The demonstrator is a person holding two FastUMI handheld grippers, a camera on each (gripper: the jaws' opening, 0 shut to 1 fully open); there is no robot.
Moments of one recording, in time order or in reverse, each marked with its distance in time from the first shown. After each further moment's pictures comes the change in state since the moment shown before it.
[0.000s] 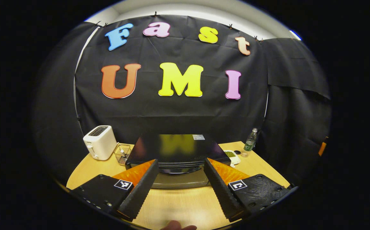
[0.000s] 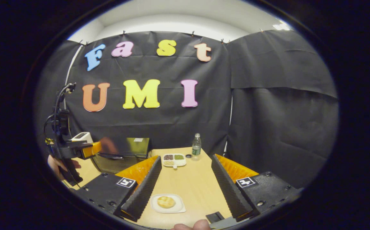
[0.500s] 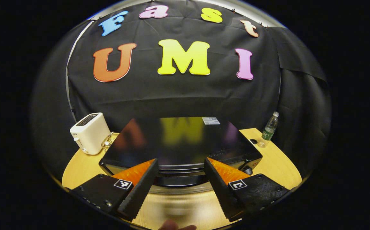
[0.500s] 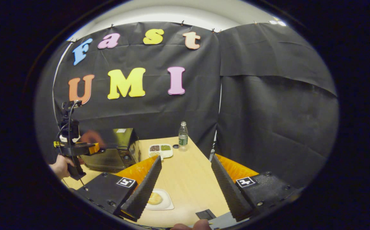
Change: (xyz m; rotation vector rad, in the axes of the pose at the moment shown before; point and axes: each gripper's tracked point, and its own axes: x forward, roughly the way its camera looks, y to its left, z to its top) left arm 0.091 0.014 -0.058 0.034 0.116 0.059; right arm 0.029 -0.031 -0.024 0.020 0.104 -0.070
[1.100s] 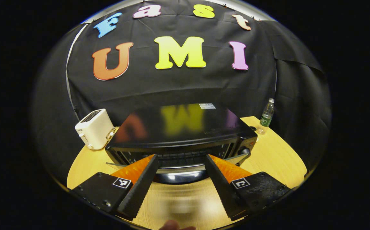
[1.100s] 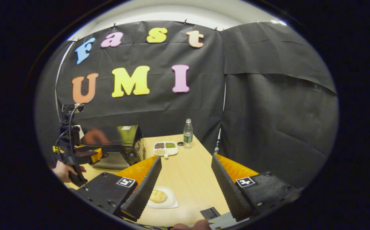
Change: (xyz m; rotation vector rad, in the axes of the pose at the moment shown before) left arm -0.048 -0.003 -0.043 0.046 0.063 -0.024; right arm -0.009 0.014 -0.010 0.008 0.009 0.033
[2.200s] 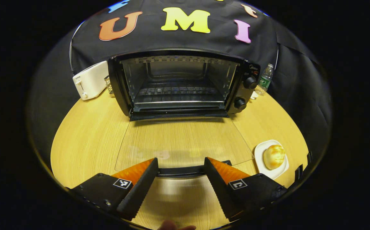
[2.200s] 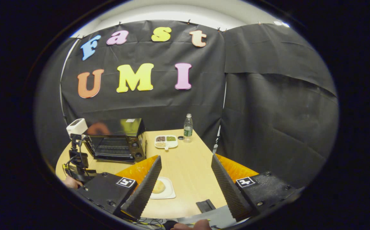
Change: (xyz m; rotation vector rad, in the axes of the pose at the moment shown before) left arm -0.034 0.003 -0.152 -0.084 0.257 -0.062; right arm -0.039 -0.005 -0.029 -0.044 0.032 0.024
